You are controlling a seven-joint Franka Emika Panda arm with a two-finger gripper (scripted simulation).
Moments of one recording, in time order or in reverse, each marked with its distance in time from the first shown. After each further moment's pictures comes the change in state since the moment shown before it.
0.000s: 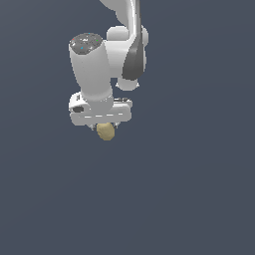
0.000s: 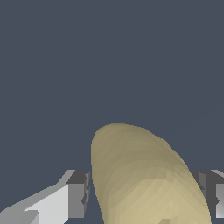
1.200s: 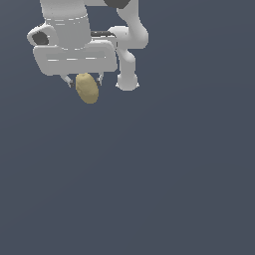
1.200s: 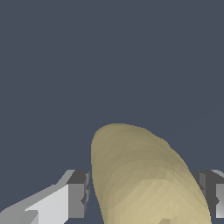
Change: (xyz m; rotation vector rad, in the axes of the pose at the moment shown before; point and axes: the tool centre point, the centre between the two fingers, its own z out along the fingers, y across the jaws) arm -0.049 0.036 -0.160 -0.001 0.001 0.000
